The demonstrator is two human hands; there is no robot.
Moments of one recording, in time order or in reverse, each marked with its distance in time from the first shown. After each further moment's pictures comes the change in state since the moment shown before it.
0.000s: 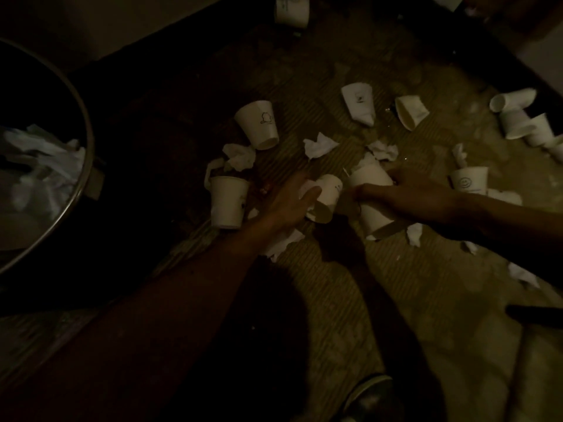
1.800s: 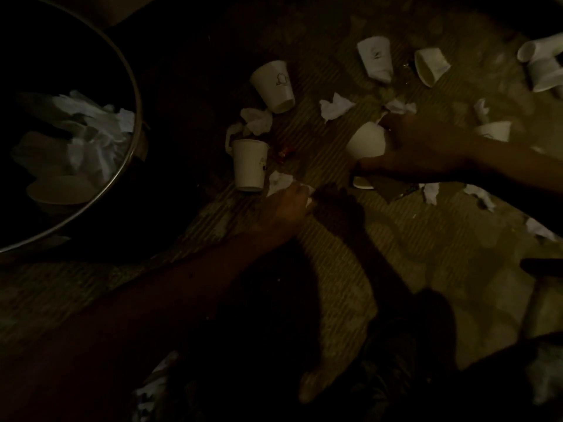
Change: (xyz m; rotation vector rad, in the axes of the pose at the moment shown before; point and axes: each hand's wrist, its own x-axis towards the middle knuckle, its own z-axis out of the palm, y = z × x) left_hand -0.066 -0.061 0.003 0.754 0.062 0.217; right_hand -0.053 -0.046 0.011 -0.544 0.039 -0.212
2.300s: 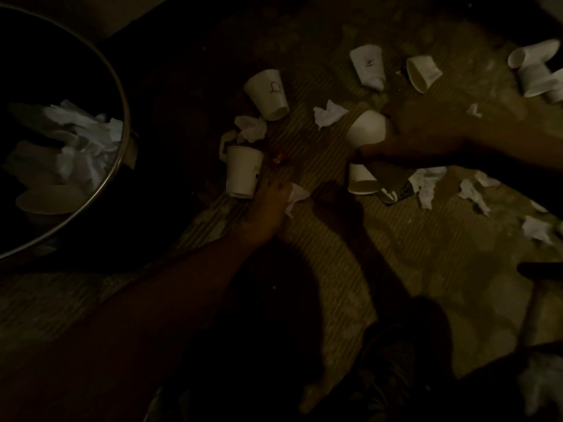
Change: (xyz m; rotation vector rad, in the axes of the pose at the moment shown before) left_hand 0.019 -0.026 0.005 0.052 -0.053 -0.014; right_hand 0.019 0.010 -0.011 0.045 0.053 0.018
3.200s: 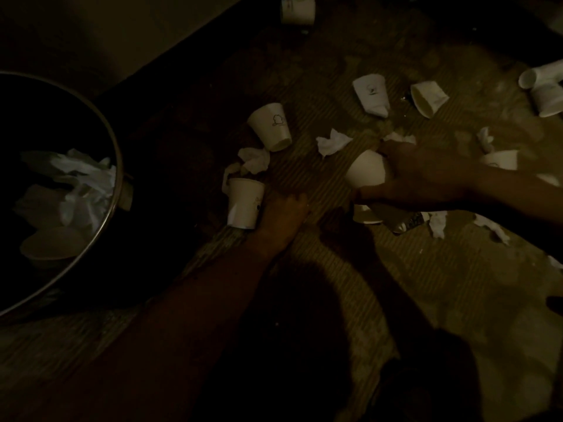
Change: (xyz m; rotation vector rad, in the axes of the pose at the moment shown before) left_hand 0.042 0.020 -0.023 0.266 0.032 0.094; right_hand 0.004 0.010 -0.005 -0.004 -0.042 -0.082
